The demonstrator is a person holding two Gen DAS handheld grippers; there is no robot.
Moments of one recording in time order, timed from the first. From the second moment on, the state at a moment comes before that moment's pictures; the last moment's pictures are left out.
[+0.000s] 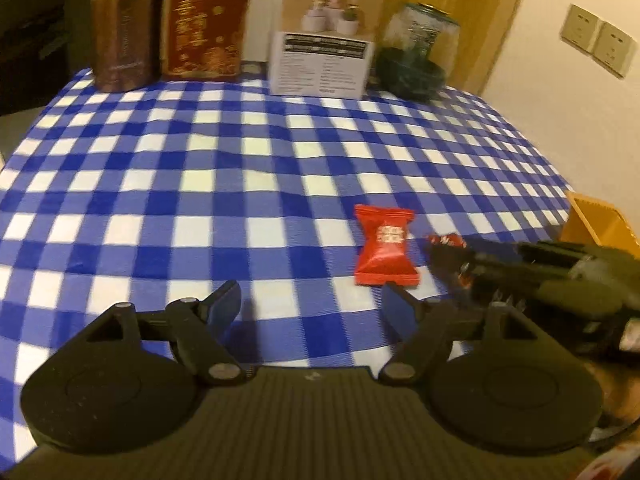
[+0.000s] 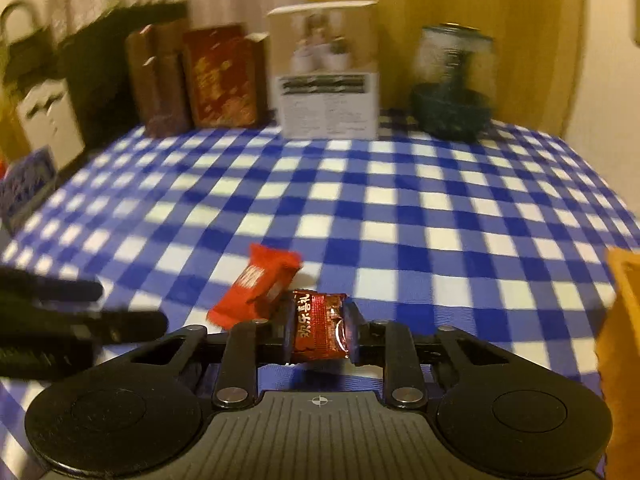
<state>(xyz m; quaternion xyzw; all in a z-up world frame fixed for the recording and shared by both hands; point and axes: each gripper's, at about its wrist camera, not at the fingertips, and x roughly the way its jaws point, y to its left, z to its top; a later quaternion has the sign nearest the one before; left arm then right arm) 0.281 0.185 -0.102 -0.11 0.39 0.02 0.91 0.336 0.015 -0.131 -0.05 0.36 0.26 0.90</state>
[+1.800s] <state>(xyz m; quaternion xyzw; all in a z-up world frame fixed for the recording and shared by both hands) 0.211 0.117 -0.058 -0.15 0.36 0.00 0.92 0.232 -0.075 -0.061 0.04 0.35 0.21 0.91</state>
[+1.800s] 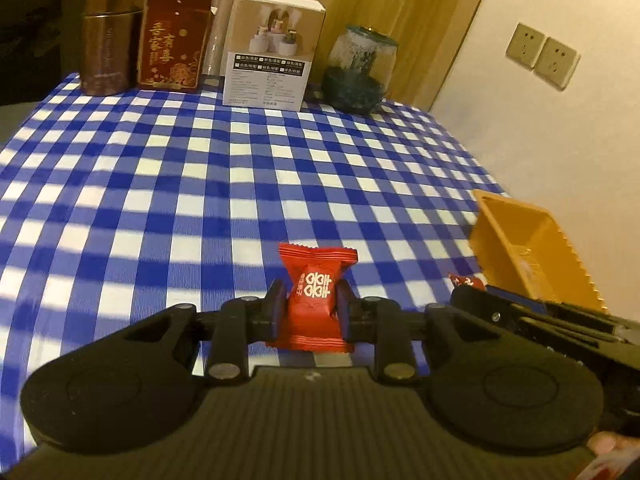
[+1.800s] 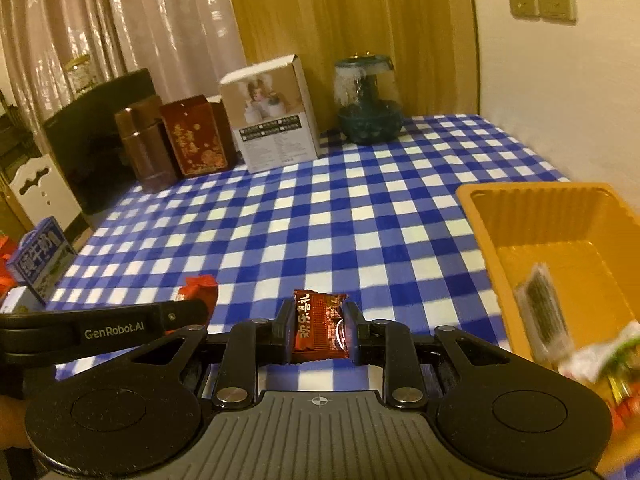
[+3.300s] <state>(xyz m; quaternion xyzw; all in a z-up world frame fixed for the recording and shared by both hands) 0.059 0.002 0.031 -0.15 0.34 -0.05 0.93 0.073 -0.202 0.023 0.07 0.32 0.15 0.93</state>
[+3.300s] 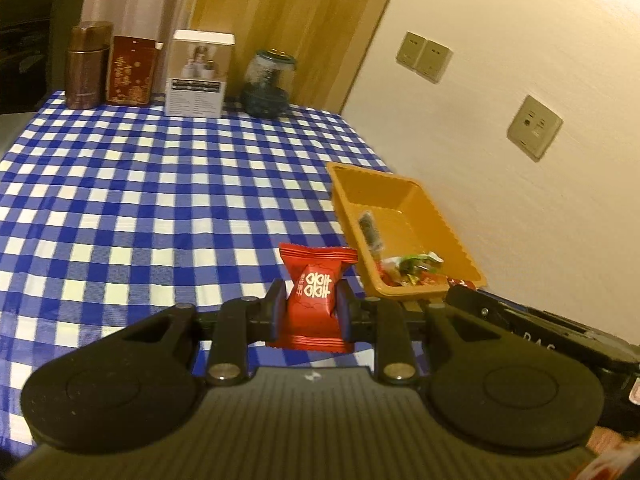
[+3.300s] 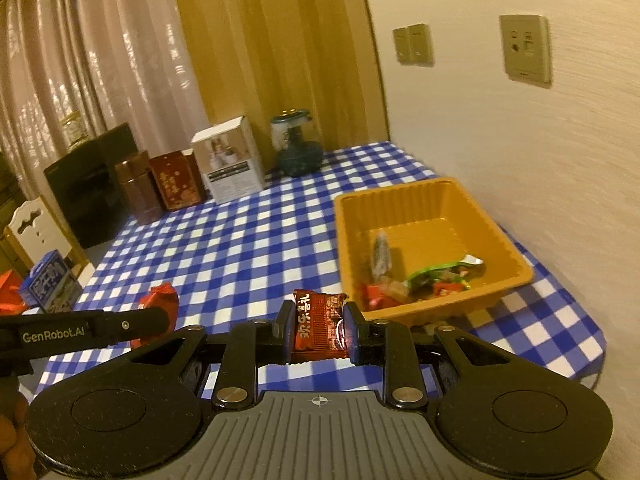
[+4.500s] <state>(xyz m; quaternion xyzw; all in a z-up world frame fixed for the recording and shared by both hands) 0.142 -0.110 0.013 -0.12 0.37 -0.14 0.91 0.128 -0.298 0.017 0.10 0.31 0.08 0.94</state>
